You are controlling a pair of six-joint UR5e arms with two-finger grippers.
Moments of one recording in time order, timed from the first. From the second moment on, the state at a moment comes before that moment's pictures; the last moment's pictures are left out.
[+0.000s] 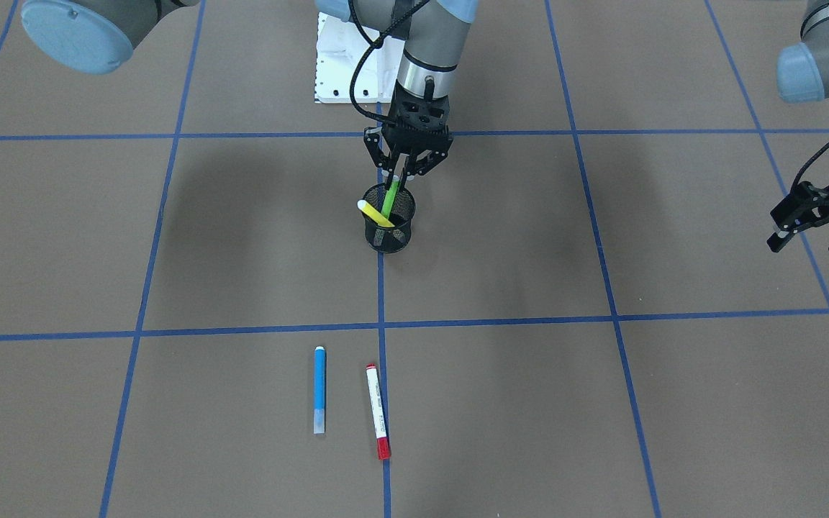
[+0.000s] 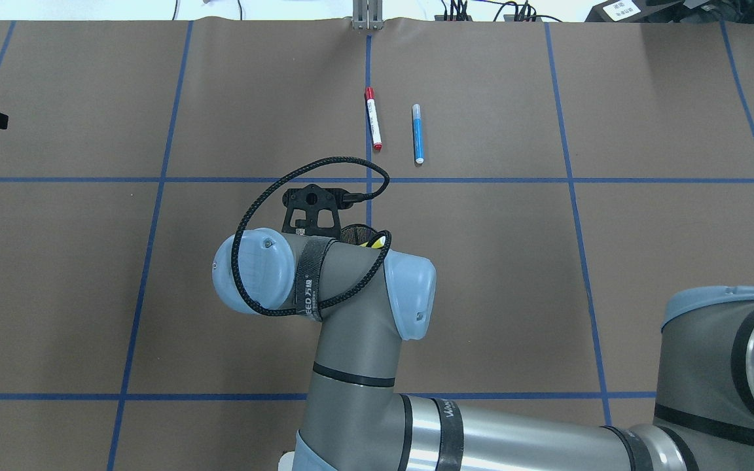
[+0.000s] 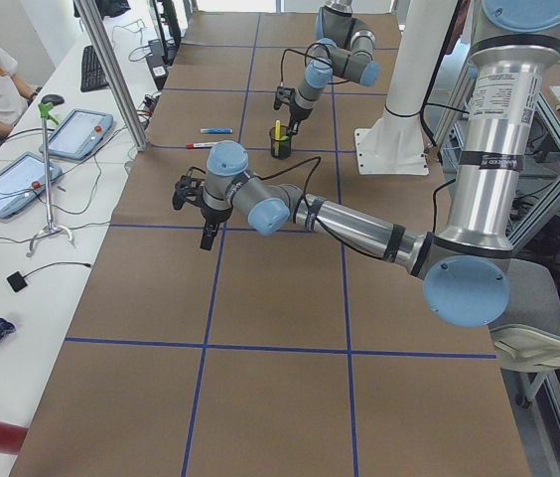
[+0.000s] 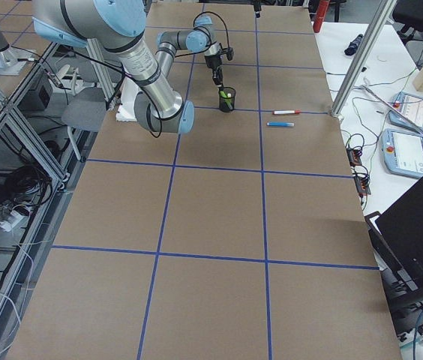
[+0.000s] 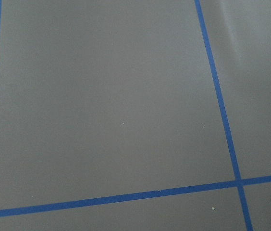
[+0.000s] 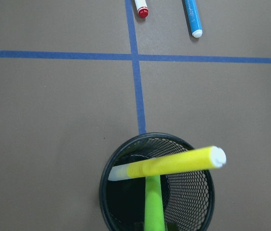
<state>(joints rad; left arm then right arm) -1.24 -1.68 -1.76 -2.00 -2.22 -0.60 0.30 -0.58 1.56 -1.96 1.43 1.42</state>
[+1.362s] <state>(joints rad) -1.24 -1.67 -1.79 -1.99 -2.23 -0.65 0.37 -0.53 1.86 -2.14 1.42 1.37</state>
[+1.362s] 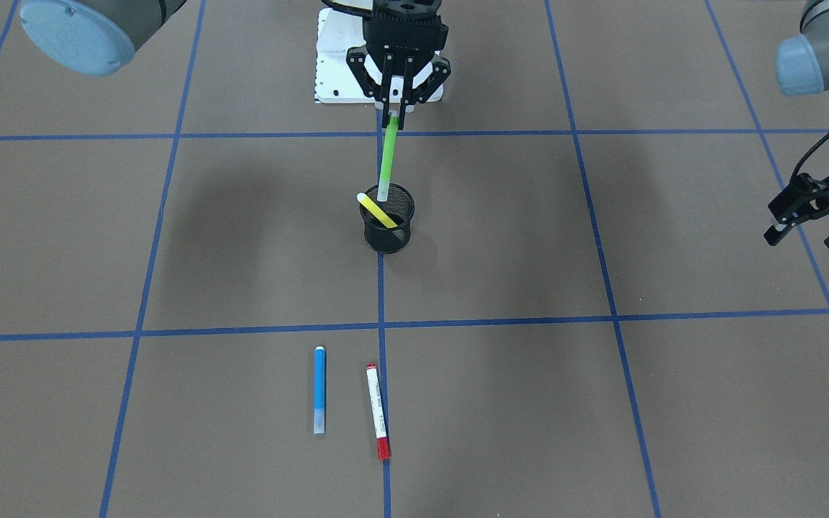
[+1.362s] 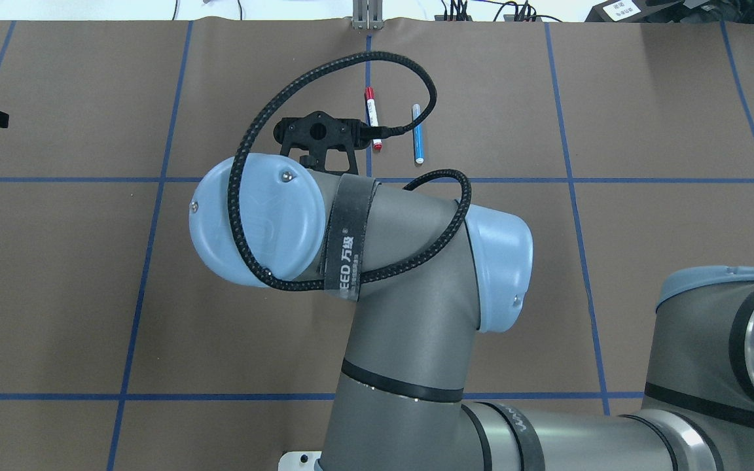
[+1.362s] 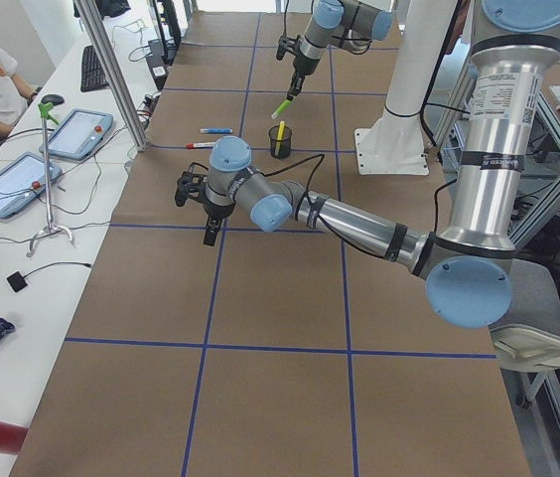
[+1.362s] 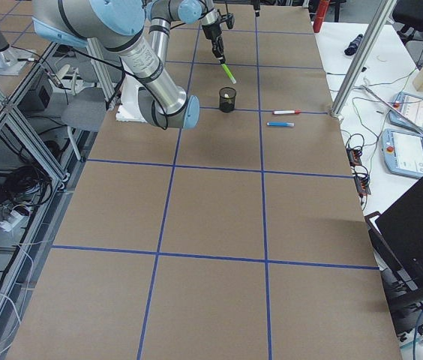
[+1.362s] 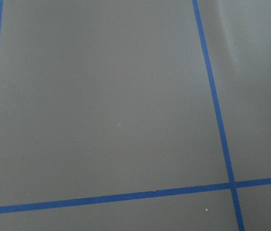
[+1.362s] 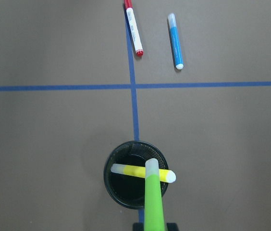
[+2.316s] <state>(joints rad) -1.24 -1.66 -1.80 -1.99 -2.24 -0.67 0.49 -0.54 1.26 -1.30 1.13 1.20</state>
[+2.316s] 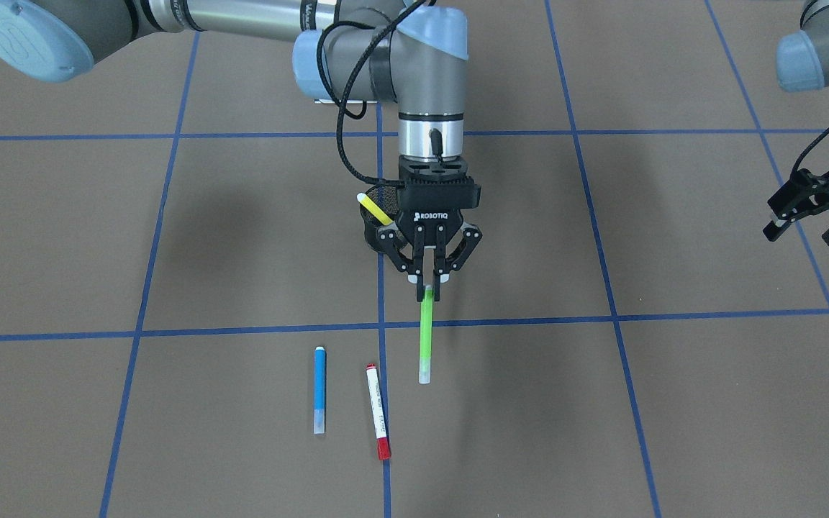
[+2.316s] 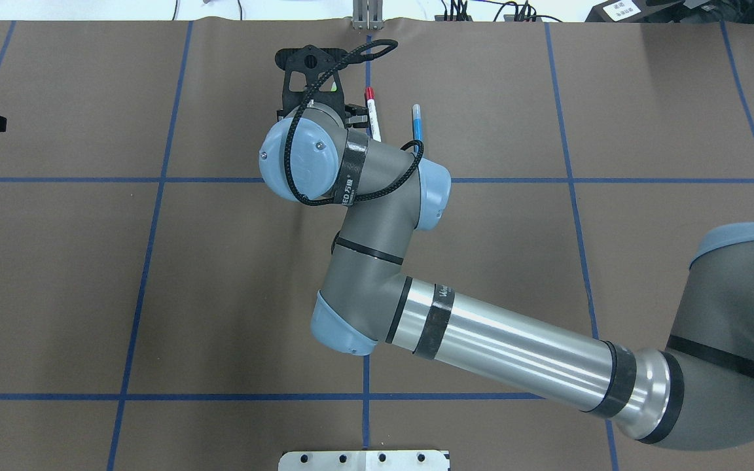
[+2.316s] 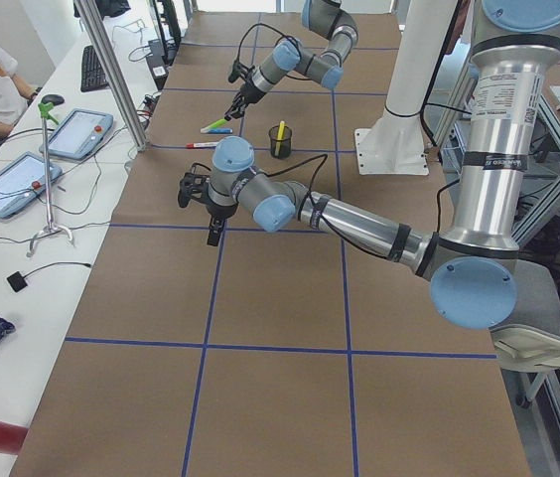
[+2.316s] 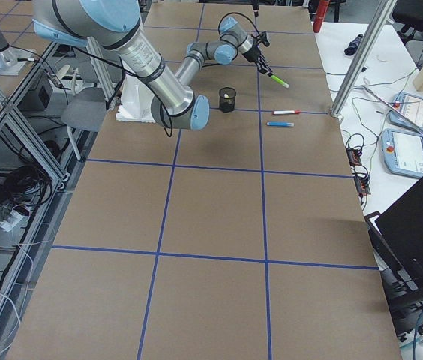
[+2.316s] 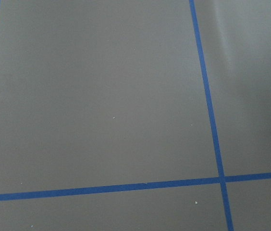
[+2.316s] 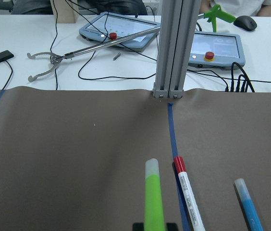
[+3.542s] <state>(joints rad) -1.24 -1.66 -1.80 -1.99 -2.24 -0.67 0.50 -0.47 0.89 -0.94 1.09 1.10</state>
